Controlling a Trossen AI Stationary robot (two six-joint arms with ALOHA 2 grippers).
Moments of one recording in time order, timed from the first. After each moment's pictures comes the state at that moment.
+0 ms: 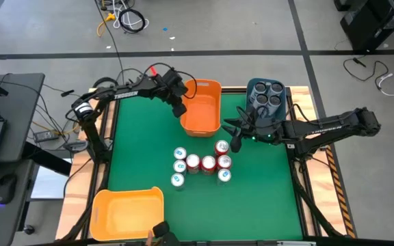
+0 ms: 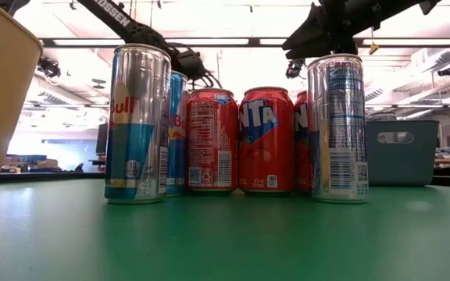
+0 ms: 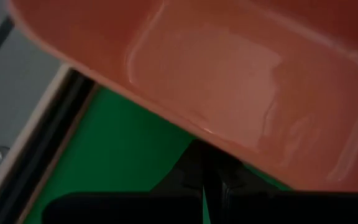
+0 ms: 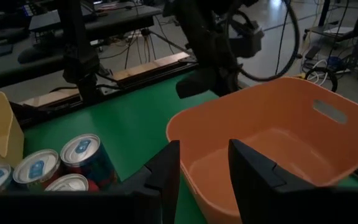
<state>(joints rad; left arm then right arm) 0.64 1.78 1.31 -0.52 0.10 0.15 0.05 1.10 0.72 0.04 0.47 0.29</state>
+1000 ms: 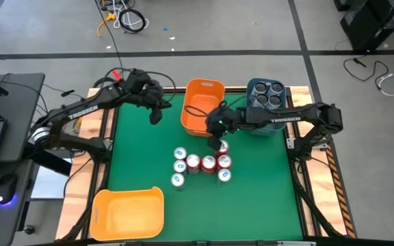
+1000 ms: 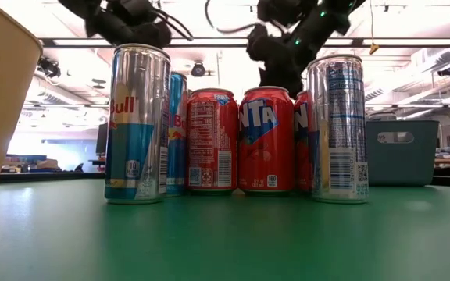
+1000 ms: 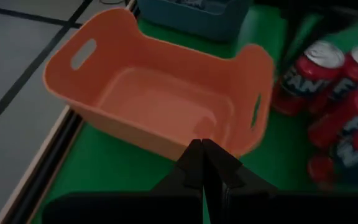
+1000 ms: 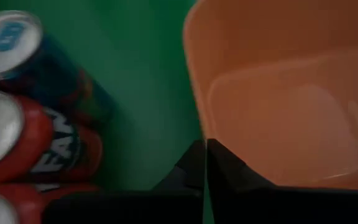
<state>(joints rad) 0.62 1.22 1.02 -0.46 0.35 0.23 -0.16 1.62 1.16 -0.43 0.06 0.21</state>
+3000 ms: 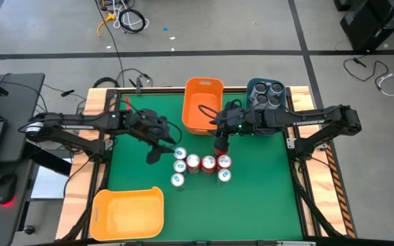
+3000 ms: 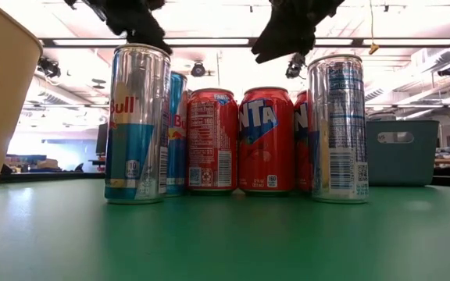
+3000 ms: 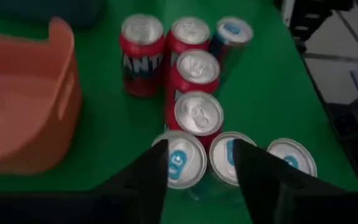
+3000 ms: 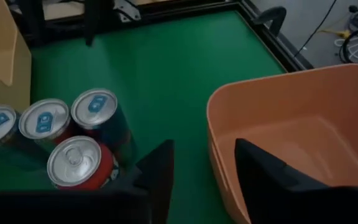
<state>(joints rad) 0.07 1.15 0.96 -0.47 0.22 -0.07 -0.03 1.40 1.16 -0.40 0.22 0.18</state>
